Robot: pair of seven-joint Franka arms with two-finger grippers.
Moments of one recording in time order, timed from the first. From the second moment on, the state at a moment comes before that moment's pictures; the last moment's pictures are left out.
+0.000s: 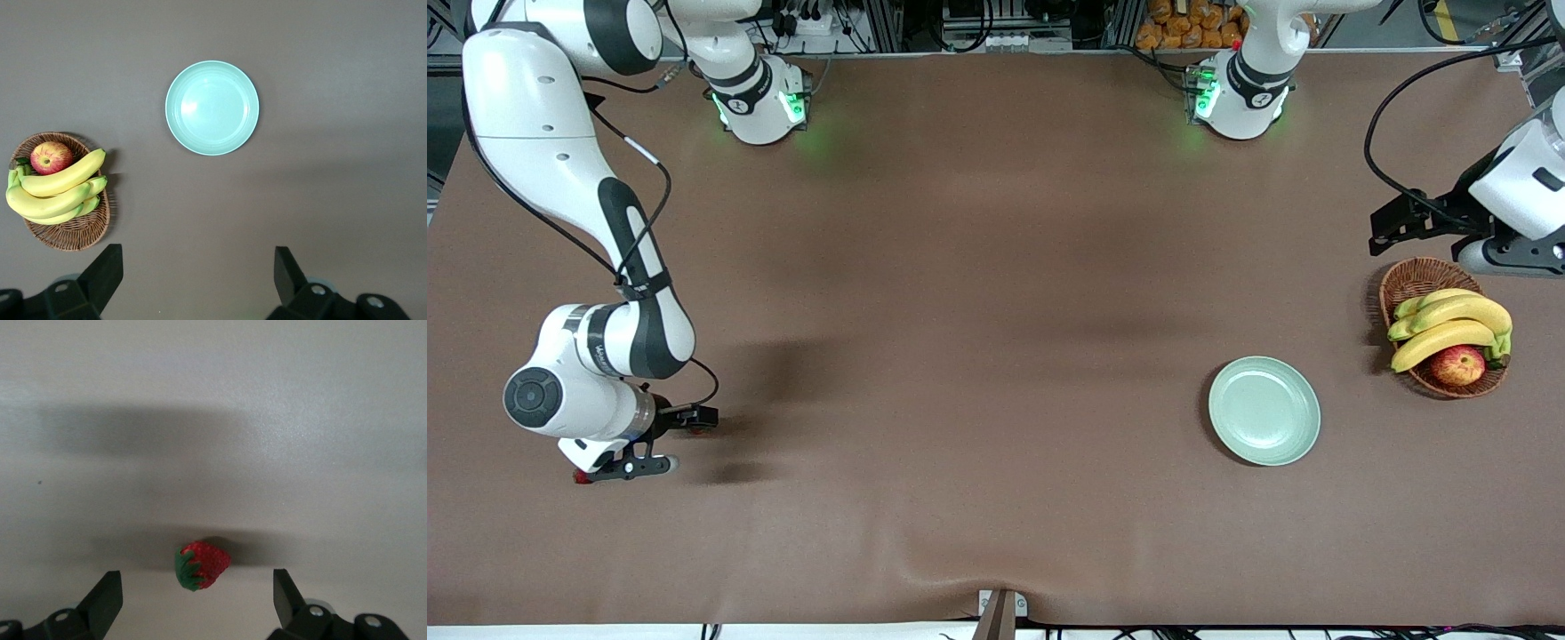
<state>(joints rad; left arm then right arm) -0.04 0.06 -0.06 -1.52 0.00 1.56 -0.01 -0.01 0.76 -0.04 -1.51 0.00 2.20 -0.12</state>
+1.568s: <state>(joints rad) -0.04 0.06 -0.06 -1.52 0.00 1.56 -0.01 -0.02 0.81 -0.04 -1.51 0.06 2.24 -0.09</state>
